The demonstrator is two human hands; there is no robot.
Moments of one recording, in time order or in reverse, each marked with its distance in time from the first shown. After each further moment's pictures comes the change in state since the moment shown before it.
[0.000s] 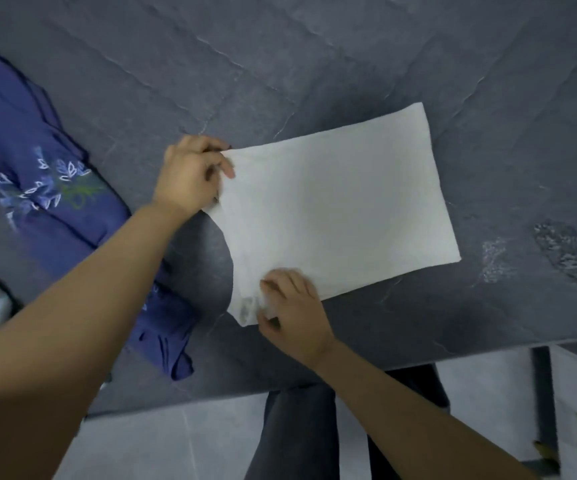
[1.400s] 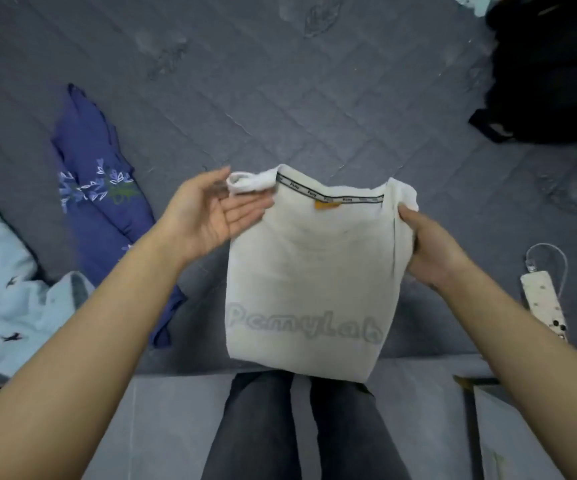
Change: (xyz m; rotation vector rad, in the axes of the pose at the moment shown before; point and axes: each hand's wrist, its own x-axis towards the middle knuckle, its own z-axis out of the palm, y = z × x) left_hand -0.099 0.185 -0.133 -1.895 -0.111 -0.756; right_hand -0.031 0.039 -0.304 1.380 0.159 0.782
